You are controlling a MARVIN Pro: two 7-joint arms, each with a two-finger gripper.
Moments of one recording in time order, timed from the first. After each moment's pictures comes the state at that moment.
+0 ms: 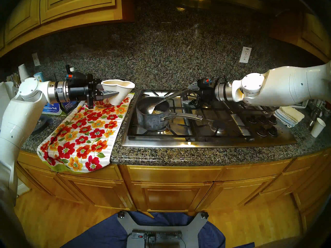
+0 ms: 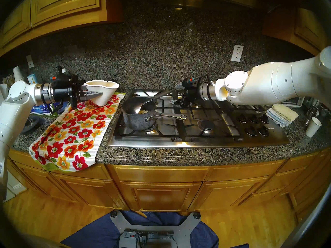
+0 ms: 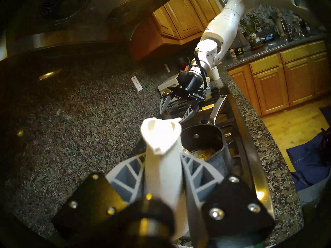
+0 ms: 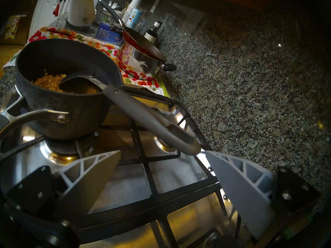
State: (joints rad) left arm 0.94 -0.61 -1.35 -1.32 -0.65 -0.13 -1.31; right arm 0.57 -0.93 -1.13 -1.42 1.44 -0.46 0.27
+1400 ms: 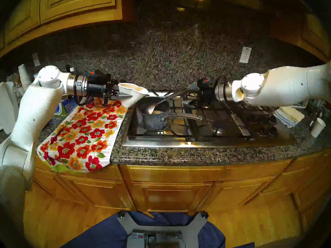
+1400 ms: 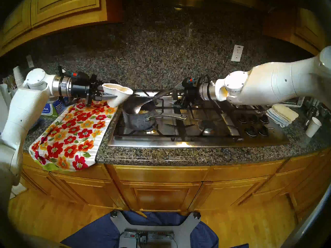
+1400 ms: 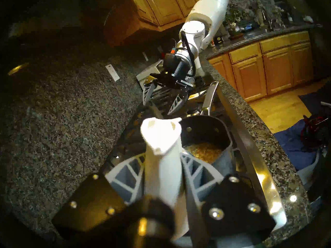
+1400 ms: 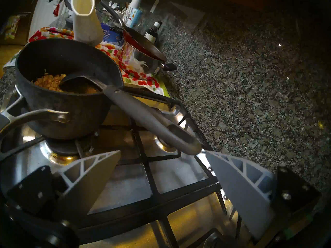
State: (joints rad) left arm 0.66 -0.81 -1.20 -1.11 -0.44 -0.13 -1.49; right arm 0.57 -0.94 -1.13 -1.42 1.44 -0.46 0.27
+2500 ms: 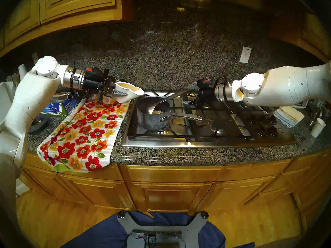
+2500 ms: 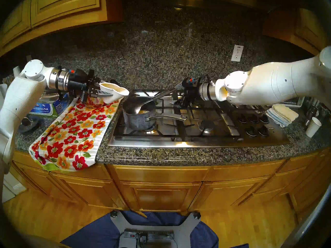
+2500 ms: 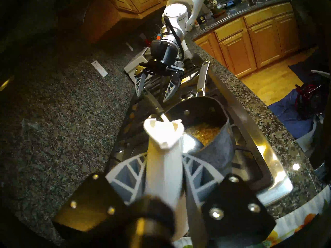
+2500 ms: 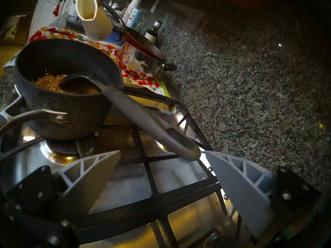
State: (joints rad) left arm 0.47 -0.73 -0.96 -1.03 -0.49 -0.28 -1.49; right arm 0.57 -0.94 -1.14 -1.42 1.44 -0.46 0.27
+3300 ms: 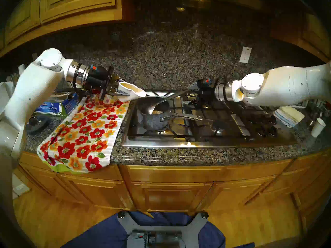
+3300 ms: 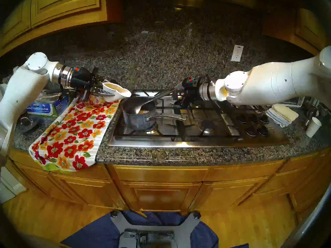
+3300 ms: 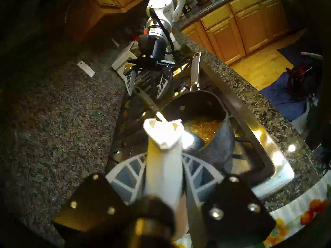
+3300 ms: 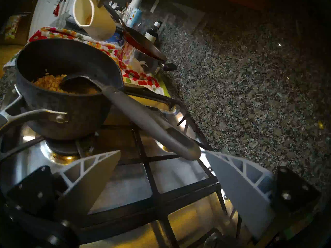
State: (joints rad) left arm 0.33 -0.73 -0.77 -1.01 -0.50 -0.34 -1.49; right arm 0.57 -0.94 -1.14 -1.42 1.44 -0.46 0.27
